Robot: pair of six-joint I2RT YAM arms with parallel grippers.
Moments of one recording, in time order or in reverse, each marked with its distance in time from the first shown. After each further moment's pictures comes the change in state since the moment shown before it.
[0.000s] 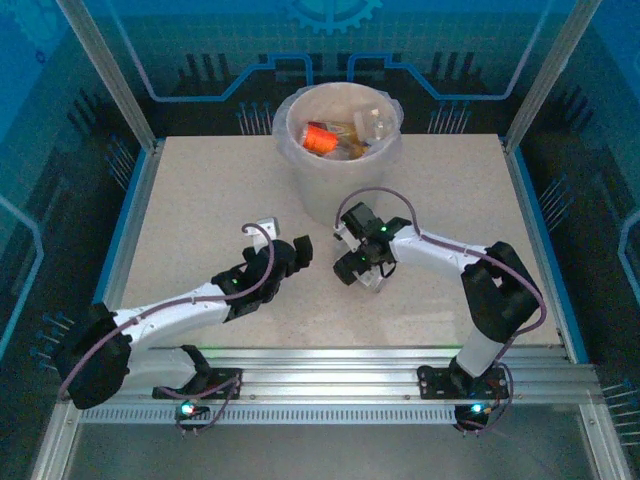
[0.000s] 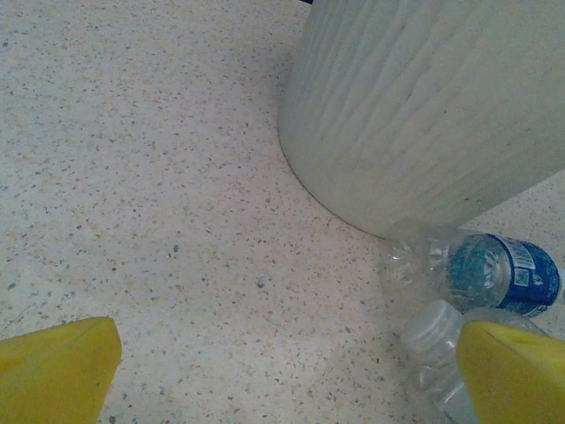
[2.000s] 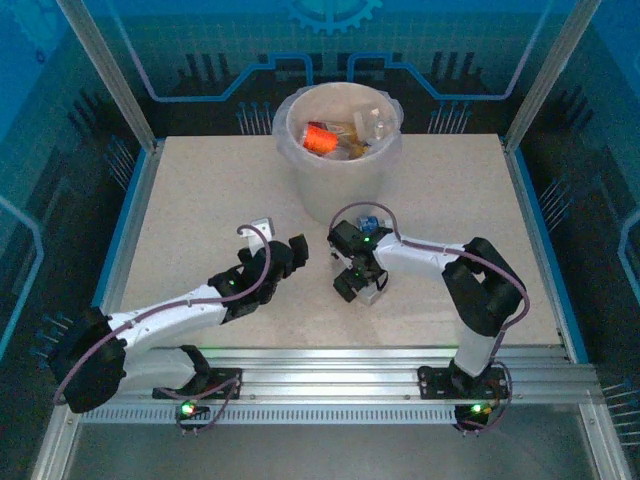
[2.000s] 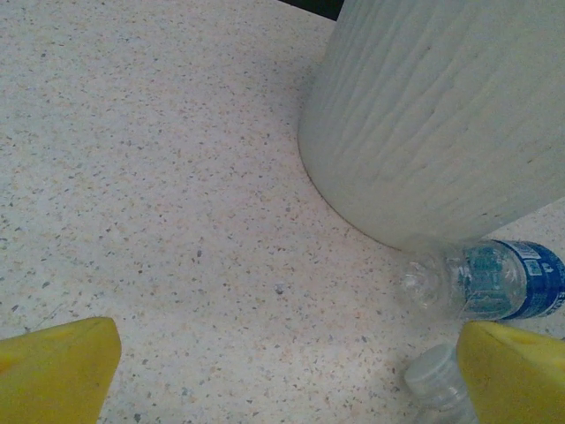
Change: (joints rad) left arm 0.000 -0.029 -0.010 -0.031 -0.042 -0.018; right arm 0.084 0.081 0.000 -0.113 0.083 0.094
